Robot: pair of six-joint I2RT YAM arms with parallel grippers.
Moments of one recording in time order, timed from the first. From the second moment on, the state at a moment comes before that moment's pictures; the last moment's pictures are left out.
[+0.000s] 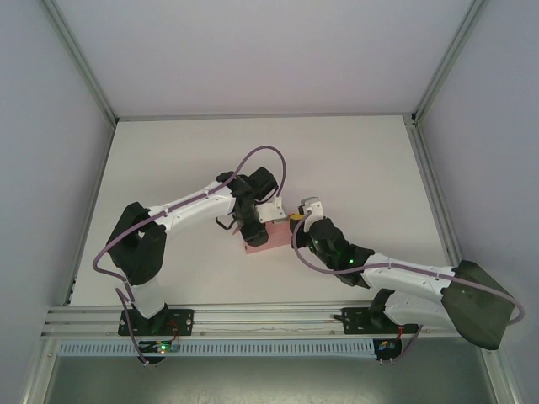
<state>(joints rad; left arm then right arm) -0.73 1.78 1.37 -1.00 0.24 0.40 0.90 1.14 0.38 0.34 0.33 0.36</state>
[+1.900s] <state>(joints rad) -0.66 1.46 1.20 -1.02 0.17 -0.70 1.22 1.30 0.46 0.27 0.87 0.26</state>
